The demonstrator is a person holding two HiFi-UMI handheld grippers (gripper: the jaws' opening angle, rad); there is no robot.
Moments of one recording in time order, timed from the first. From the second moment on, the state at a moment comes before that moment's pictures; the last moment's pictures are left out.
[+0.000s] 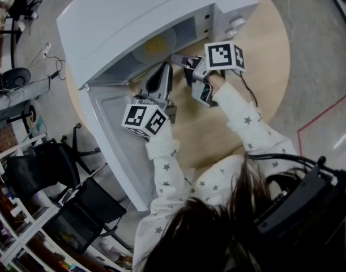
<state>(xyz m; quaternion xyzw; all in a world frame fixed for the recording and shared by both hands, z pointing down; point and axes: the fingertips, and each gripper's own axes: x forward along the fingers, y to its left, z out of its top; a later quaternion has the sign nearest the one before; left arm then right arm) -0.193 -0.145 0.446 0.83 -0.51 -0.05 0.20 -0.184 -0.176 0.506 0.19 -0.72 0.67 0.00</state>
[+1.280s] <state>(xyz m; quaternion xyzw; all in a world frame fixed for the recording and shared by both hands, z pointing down) -0.056 -0.031 0.292 0.86 -0.49 -0.05 0.09 -0.048 -0.059 0.337 -0.03 -0.75 0.65 -0.06</state>
